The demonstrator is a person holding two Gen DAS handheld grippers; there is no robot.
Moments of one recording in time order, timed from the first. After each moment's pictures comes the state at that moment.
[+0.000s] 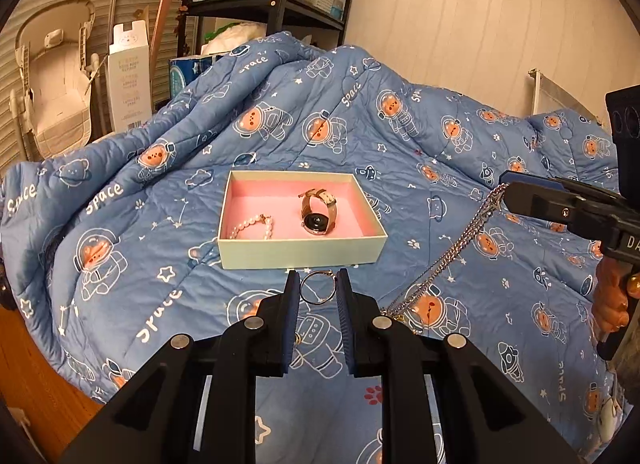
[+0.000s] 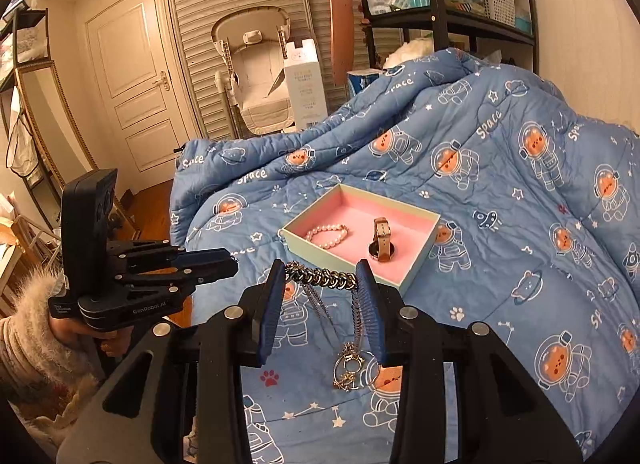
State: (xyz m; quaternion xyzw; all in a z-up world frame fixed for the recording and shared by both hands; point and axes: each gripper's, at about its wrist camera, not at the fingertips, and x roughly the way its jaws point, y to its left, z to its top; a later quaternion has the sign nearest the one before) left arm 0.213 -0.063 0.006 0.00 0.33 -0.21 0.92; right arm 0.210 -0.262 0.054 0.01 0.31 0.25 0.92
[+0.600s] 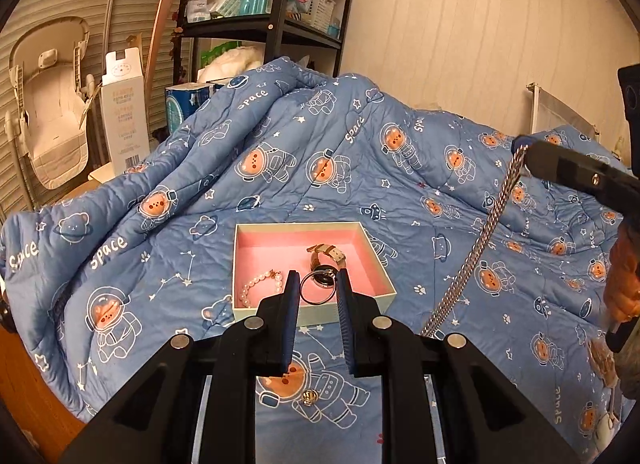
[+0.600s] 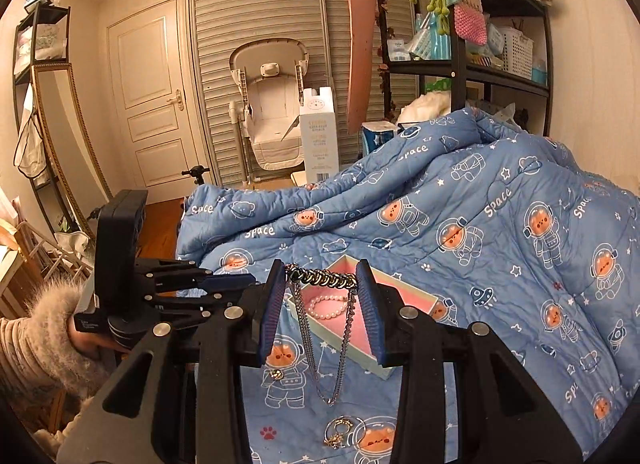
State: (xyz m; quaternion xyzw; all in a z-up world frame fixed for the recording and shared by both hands) left arm 0.256 -0.059 0.046 0.00 0.31 -0.22 0.93; right arm 0.241 -0.247 0.120 -0.01 0.25 0.27 0.93
